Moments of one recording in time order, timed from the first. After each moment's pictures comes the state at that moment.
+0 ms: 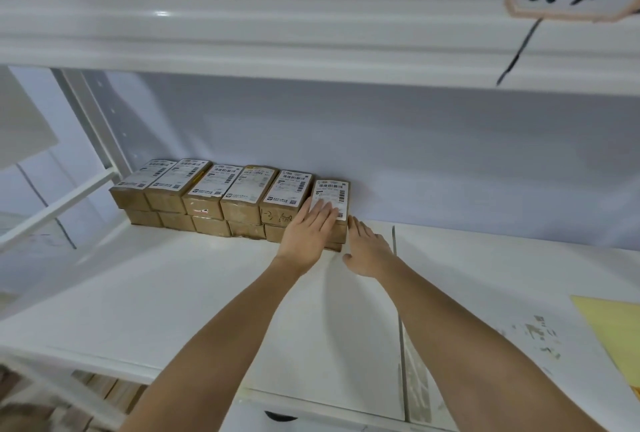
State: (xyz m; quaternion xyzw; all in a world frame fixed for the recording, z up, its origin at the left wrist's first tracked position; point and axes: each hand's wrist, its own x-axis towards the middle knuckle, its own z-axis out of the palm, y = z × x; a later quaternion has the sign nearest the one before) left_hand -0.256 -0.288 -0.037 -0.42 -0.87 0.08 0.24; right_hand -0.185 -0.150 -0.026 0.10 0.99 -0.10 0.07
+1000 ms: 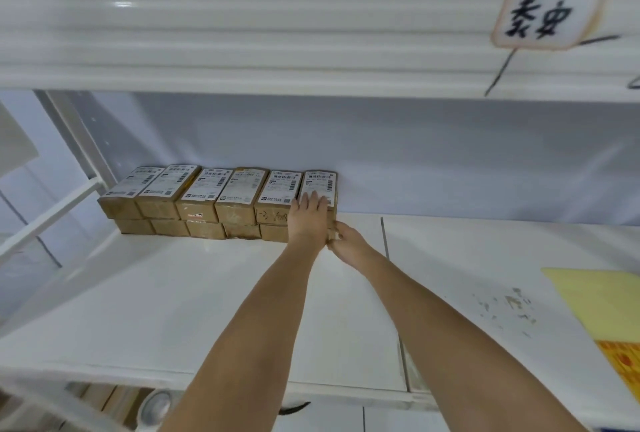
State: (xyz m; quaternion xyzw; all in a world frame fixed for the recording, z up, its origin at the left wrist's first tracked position) left_hand -0.252 -0.264 -0.001 -0.32 -0.95 0.04 0.06; right_hand -0.171 -0.197 0.000 0.21 0.83 -0.52 0.00
